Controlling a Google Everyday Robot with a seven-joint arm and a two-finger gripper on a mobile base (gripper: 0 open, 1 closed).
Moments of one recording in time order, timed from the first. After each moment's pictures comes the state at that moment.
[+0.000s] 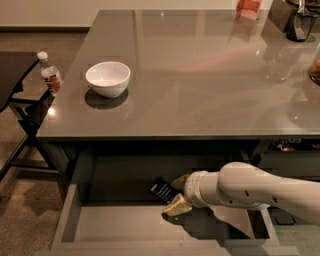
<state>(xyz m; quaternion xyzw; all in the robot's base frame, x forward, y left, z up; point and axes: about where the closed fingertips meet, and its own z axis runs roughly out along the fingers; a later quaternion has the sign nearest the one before) 0.468 -0.058 0.589 -0.54 0.76 0.13 0.33</state>
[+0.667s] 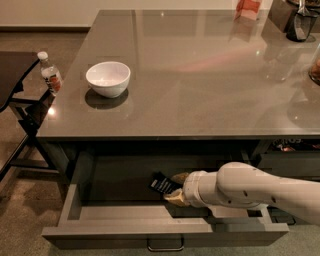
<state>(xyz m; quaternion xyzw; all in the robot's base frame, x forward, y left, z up) 0.468 -0.058 0.589 -0.54 0.76 0.13 0.33</state>
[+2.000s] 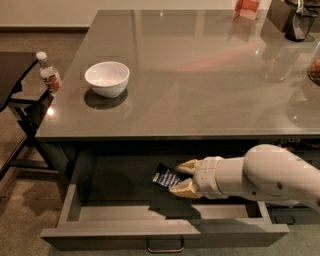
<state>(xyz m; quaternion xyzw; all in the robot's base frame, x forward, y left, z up) 0.452 -0.062 0.694 -0.56 0.73 0.14 0.38</state>
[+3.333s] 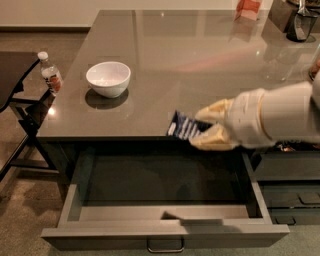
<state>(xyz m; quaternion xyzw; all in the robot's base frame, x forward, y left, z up) 0.457 -0.102 0.887 -0.59 0.70 0.07 0.41</state>
